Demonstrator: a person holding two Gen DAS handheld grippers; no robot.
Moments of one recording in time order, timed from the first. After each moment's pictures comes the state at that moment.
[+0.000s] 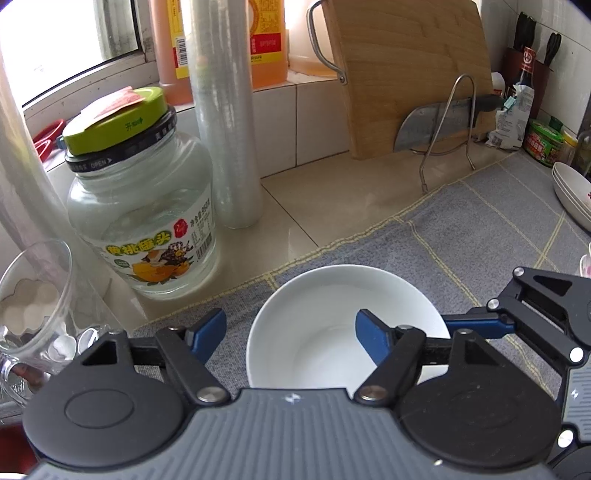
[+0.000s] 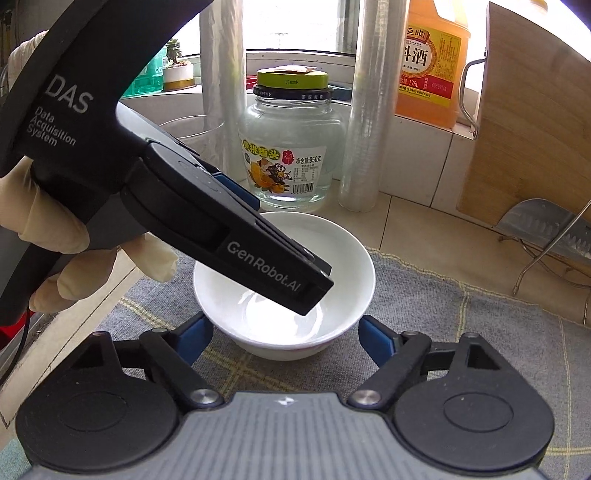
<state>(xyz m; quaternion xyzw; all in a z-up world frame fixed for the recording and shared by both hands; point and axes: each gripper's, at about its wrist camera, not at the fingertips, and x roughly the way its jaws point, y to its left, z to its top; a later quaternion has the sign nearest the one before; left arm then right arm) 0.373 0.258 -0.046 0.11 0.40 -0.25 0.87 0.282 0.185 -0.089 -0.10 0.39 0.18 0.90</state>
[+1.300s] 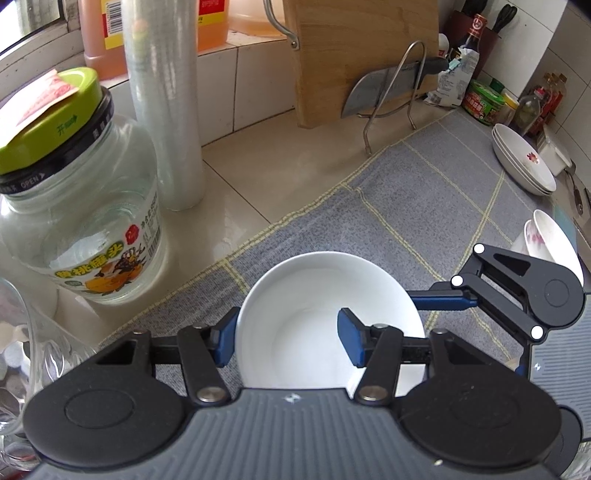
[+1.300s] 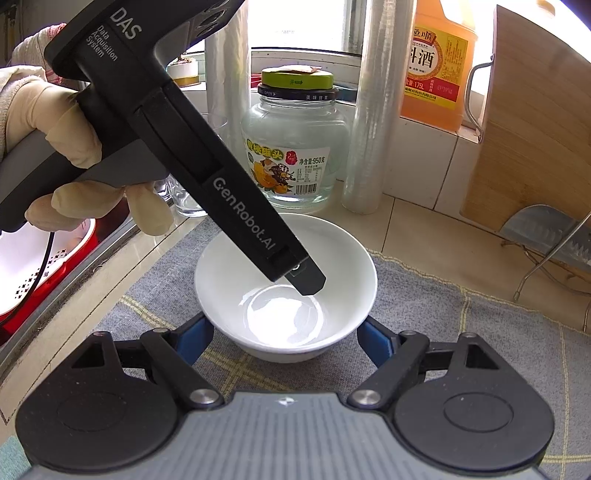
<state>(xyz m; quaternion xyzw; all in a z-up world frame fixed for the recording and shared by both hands) 0.407 0.264 -0.036 0.12 0.48 -0.38 0.78 0.283 0.187 -0.087 -0.11 0.39 0.19 0.90</state>
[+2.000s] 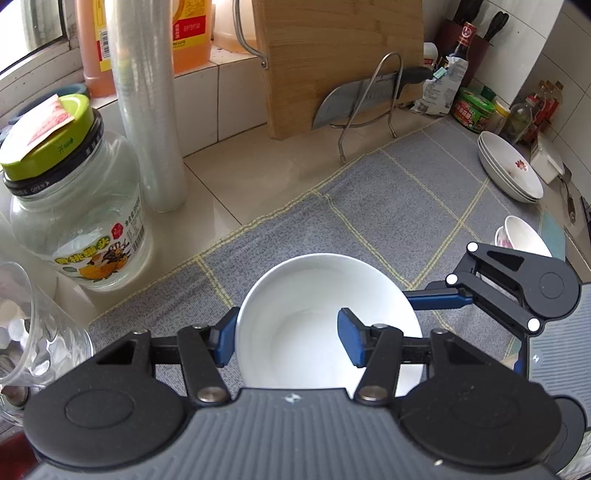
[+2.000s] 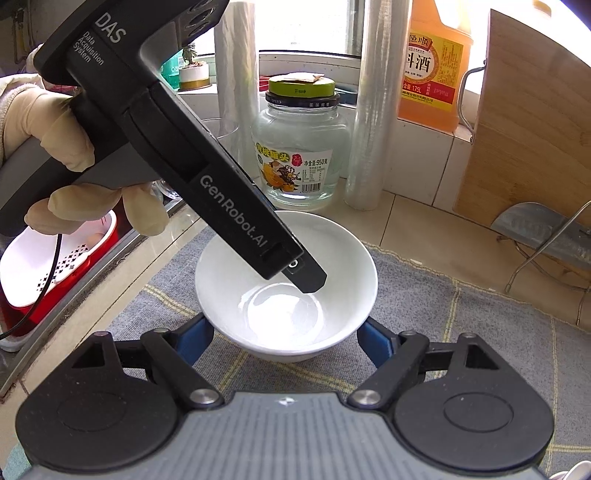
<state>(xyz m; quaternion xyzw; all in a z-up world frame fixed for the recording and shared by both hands) 0.371 0.251 -0.009 0.11 0.48 -0.37 0.79 0.263 0.171 -0.062 -0.10 0.40 0.21 0.89</state>
